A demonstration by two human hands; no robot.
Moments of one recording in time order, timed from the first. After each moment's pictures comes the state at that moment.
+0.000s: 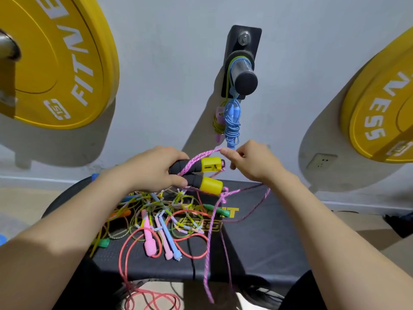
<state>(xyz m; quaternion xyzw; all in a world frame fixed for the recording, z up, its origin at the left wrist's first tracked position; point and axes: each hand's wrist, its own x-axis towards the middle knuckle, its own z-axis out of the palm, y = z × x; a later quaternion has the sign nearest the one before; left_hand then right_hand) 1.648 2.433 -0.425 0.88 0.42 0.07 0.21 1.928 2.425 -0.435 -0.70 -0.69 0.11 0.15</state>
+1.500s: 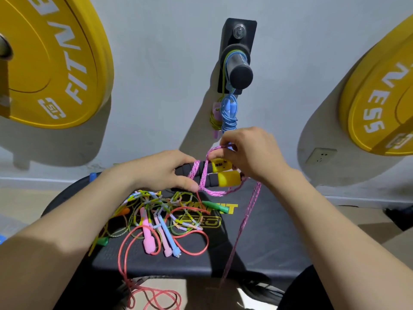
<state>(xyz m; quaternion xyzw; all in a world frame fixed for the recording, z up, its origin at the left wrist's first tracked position) 1.668 2.433 -0.434 0.87 0.35 0.06 0.35 1.913 2.399 -0.411 -0.57 -0.78 -0.09 0.23</state>
